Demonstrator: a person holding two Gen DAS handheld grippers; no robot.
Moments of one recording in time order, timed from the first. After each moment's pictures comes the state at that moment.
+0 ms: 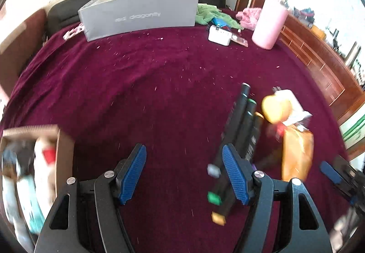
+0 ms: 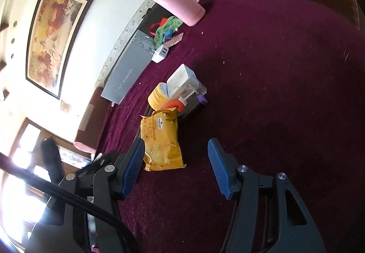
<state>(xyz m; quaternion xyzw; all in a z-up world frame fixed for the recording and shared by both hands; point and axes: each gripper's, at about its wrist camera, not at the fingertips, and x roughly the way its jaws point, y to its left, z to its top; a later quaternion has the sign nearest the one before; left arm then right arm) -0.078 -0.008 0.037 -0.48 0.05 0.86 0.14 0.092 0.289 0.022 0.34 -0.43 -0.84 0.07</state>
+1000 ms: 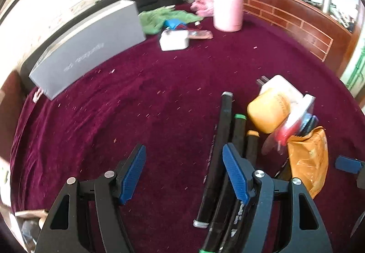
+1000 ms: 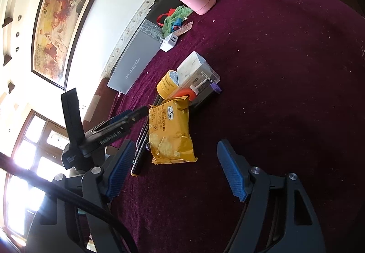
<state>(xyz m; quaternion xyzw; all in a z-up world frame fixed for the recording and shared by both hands) -0.096 0.057 0.024 -0.43 0.20 0.85 0.23 0.084 0.277 0.020 0.35 -0.42 -0.83 0.10</state>
